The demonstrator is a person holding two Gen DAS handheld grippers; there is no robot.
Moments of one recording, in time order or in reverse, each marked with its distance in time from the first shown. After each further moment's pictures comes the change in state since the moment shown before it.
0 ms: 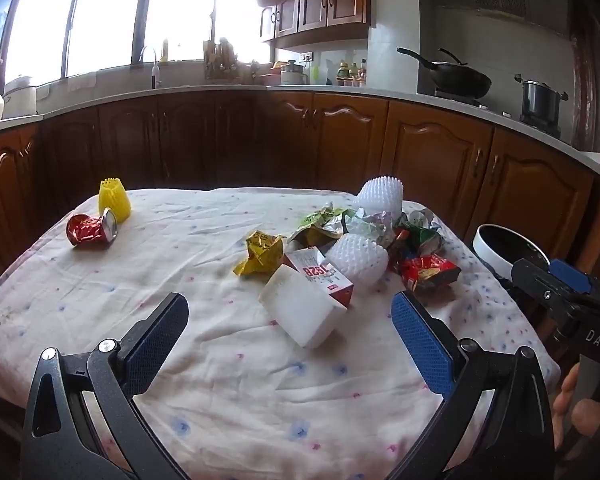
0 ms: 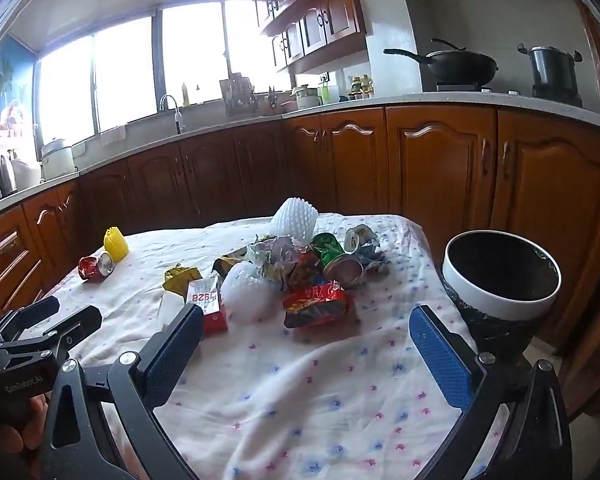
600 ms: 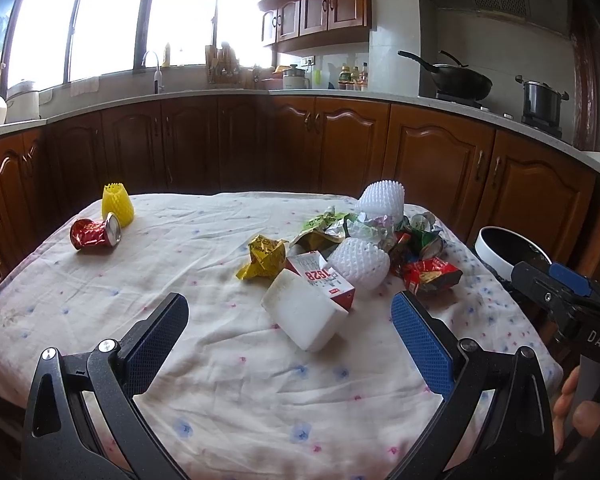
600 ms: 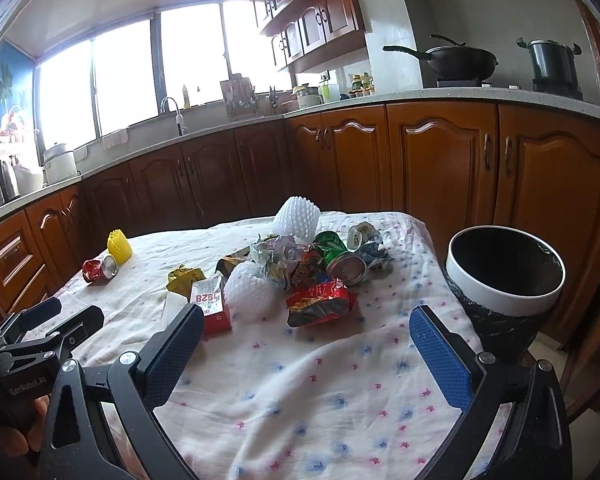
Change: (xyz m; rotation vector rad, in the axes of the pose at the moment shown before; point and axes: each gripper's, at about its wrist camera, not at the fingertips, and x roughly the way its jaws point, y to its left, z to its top) left arm -0.002 -0.002 0.000 0.003 -0.014 0.014; right arm 0.000 0.000 0.000 0.011 0.001 0.012
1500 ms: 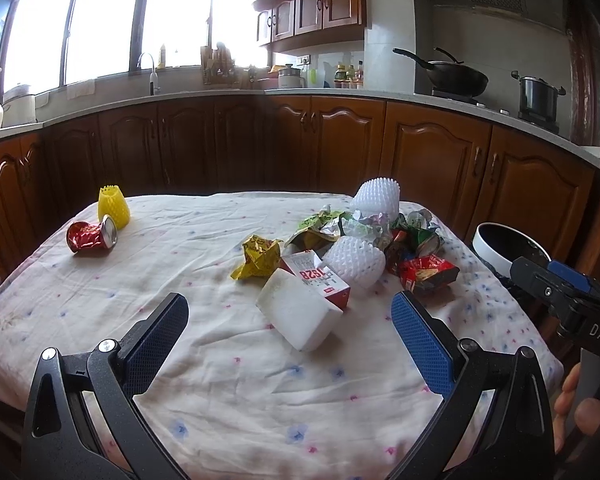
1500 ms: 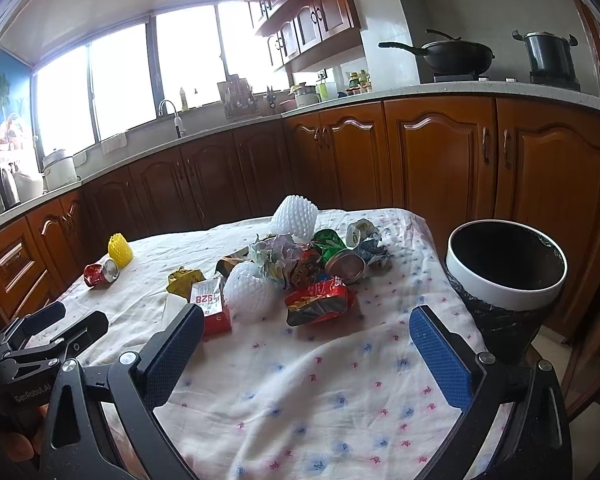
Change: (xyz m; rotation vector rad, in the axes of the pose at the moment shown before) left arm 0.002 -0.006 -0.001 0.015 0.002 -0.003; right arm 0.001 -0.004 -0.002 0.022 0.004 0.008
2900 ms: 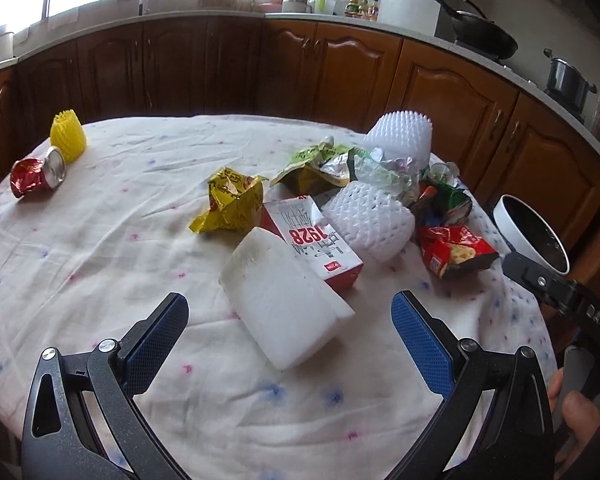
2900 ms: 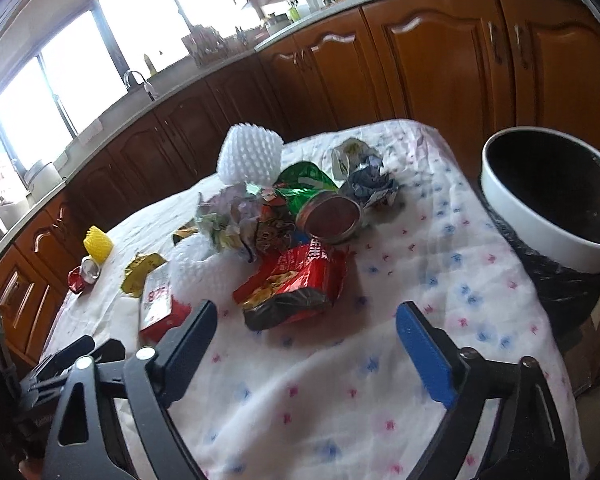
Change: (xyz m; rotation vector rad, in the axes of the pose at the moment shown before) left arm 0.101 -0.003 -0.001 -0.076 0.282 -0.051; right arm 0.117 -0.052 0.001 0.203 0.292 0.074
